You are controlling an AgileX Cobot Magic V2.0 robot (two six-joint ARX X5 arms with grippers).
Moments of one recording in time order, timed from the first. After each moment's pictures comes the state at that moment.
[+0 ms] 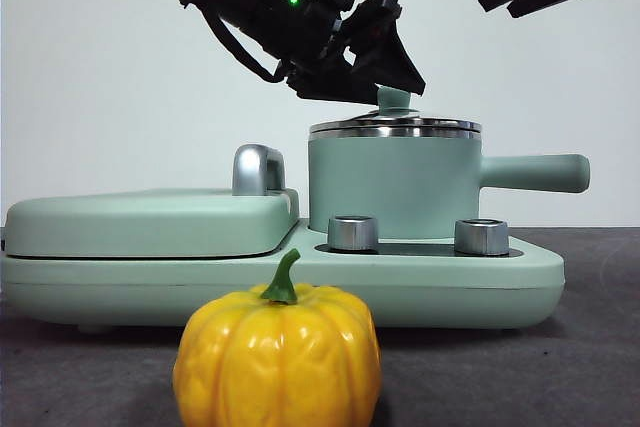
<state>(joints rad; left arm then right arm) -0.66 1.77 1.26 0.16 0.34 0.12 0.35 0.95 0.85 -0.38 -0.36 -0.33</state>
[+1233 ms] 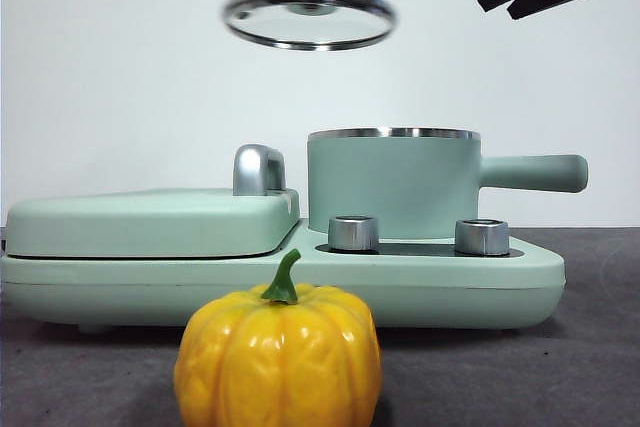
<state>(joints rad) -0.55 1.44 1.30 -0.18 0.26 0.12 0.37 0.95 0.85 -0.39 -0.36 -0.31</state>
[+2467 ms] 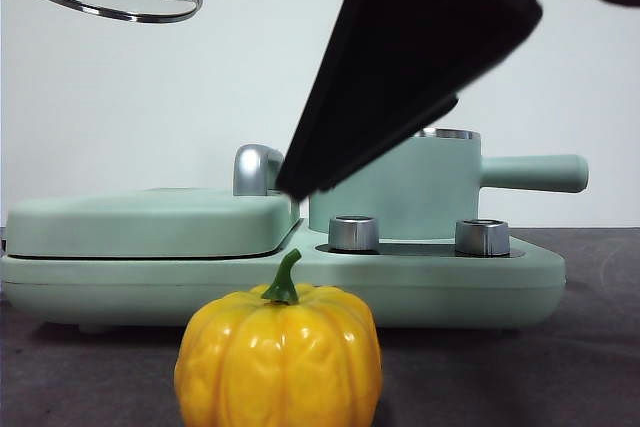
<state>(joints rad) -0.23 1.12 1.21 -0.45 0.22 0.13 0.96 1.29 0.85 -0.50 -0.31 -0.37</state>
